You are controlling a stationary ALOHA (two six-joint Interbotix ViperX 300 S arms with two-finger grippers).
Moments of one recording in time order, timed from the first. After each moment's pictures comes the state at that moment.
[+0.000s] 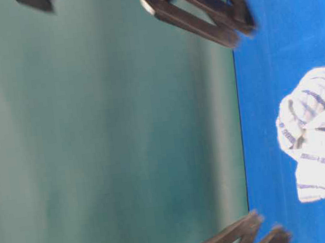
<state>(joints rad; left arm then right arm) 0.01 -0.18 1.02 -0.02 -0.38 0.00 0.00 -0.12 0.89 0.00 -0.21 0.03</state>
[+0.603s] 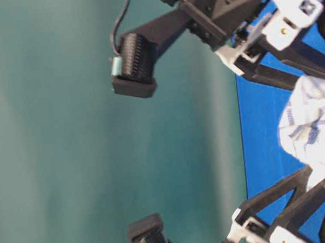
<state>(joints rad) 0.06 0.13 0.91 -0.02 -0.51 0.00 0.04 0.20 0.69 0.00 -0.20 0.04</state>
